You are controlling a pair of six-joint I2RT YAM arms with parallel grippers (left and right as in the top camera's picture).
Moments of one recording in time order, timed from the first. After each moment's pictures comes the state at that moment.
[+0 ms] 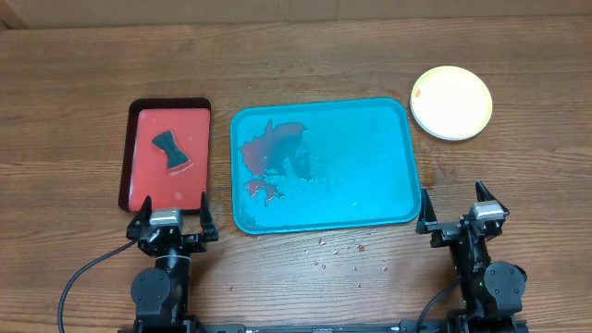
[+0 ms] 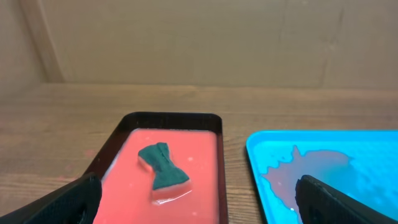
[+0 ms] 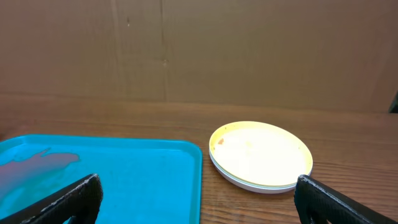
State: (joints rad) left arm 0.01 0.02 0.01 -0.08 -0.06 -0.02; right arm 0.05 0.01 0.02 -0.04 -0.06 -0.01
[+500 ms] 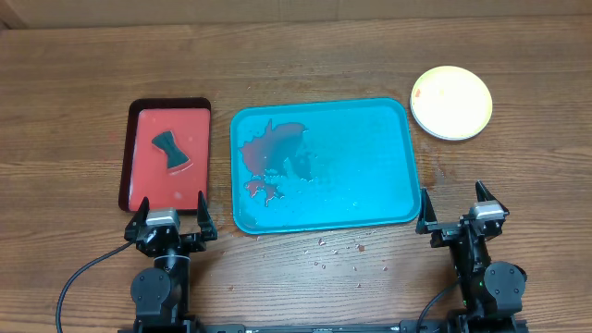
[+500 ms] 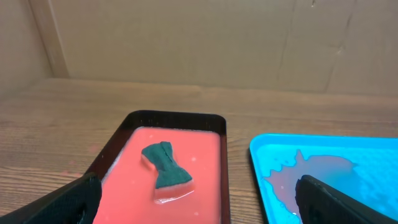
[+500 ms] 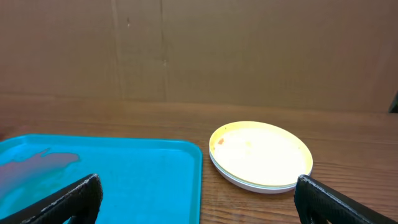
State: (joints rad) left arm 0.01 0.02 0.01 -0.07 -0.08 -0.04; right arm 0.05 0.01 0.02 -0.04 -0.06 -0.01
